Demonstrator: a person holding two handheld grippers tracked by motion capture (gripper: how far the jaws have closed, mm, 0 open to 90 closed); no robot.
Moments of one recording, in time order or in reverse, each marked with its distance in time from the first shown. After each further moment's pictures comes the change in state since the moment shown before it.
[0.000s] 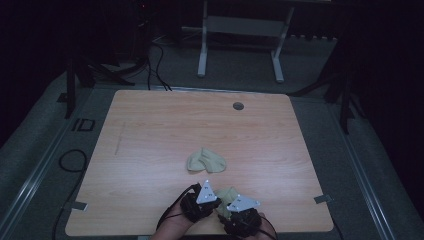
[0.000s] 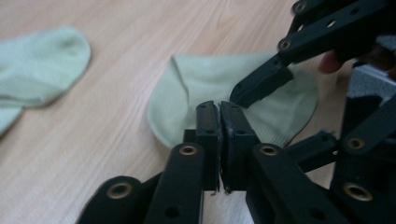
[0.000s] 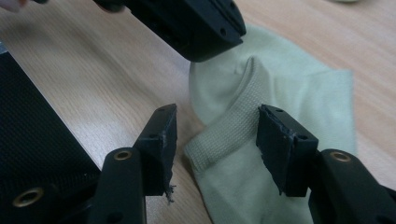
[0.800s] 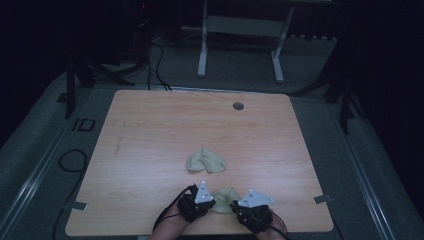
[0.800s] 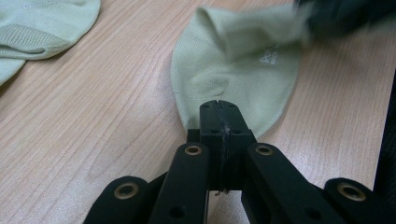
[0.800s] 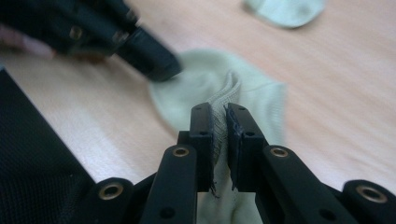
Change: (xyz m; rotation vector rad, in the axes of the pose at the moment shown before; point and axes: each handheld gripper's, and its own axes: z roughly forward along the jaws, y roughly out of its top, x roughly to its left) left arm 0.008 -0.015 0.007 0.045 0.019 -0.021; right arm -0.020 0.006 -0.031 -0.062 -0.046 0.003
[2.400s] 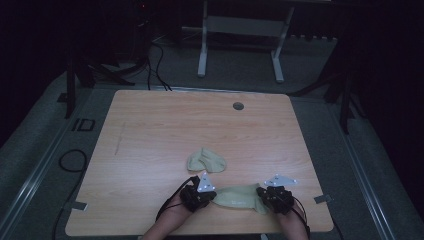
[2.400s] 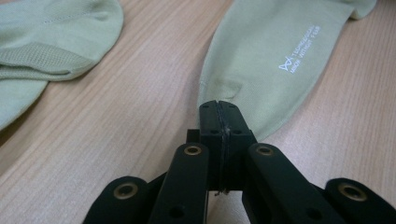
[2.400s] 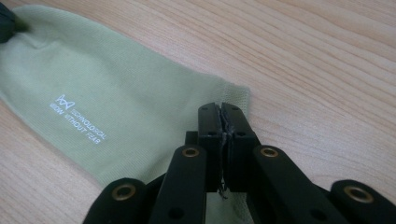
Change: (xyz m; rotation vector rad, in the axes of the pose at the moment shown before) left arm 0.021 0.013 0.010 0.004 0.001 -0.014; right arm -0.085 -0.027 0.010 0.079 -0.122 0.173
